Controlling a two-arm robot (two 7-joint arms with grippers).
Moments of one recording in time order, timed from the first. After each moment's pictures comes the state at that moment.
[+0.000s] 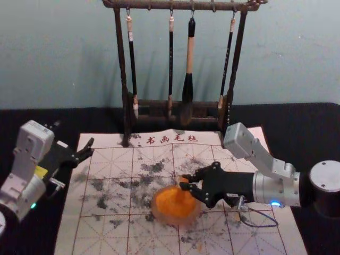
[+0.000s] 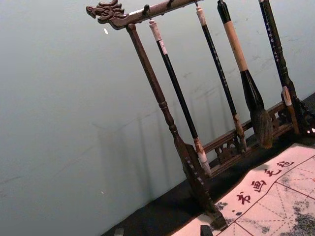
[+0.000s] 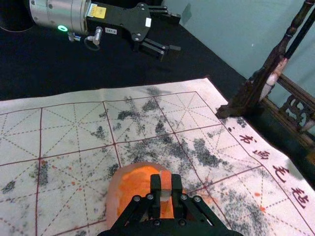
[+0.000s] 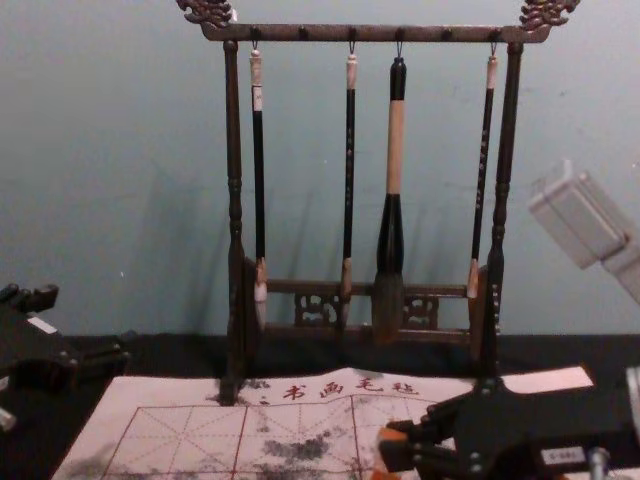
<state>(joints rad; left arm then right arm) -0.20 0.60 0.45 -1.41 -0.25 -0.12 0.03 0.48 0.51 -0.68 -1.30 0.31 0.04 0.76</state>
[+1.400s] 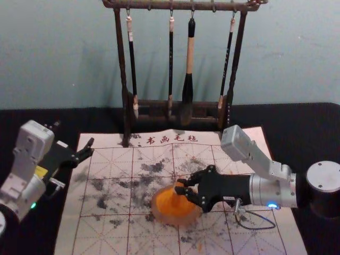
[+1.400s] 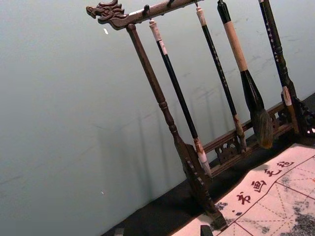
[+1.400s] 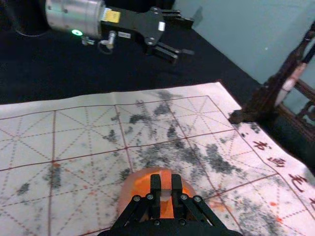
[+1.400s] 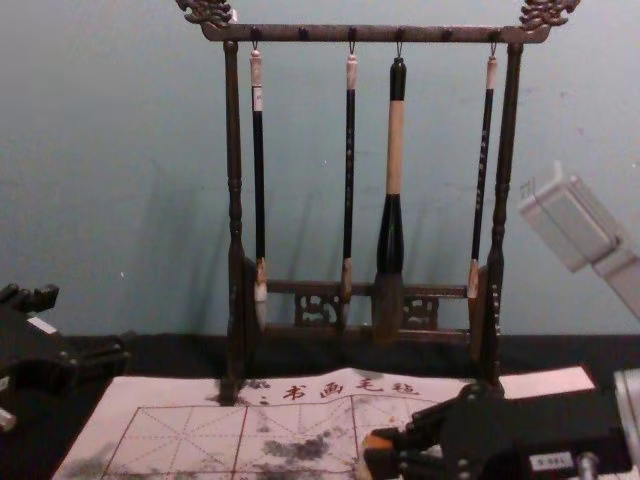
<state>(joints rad) -0.20 0.60 0.45 -1.41 -0.25 -0.12 0.03 0.49 0.51 -0.71 -1.29 0.33 0.03 0.78</state>
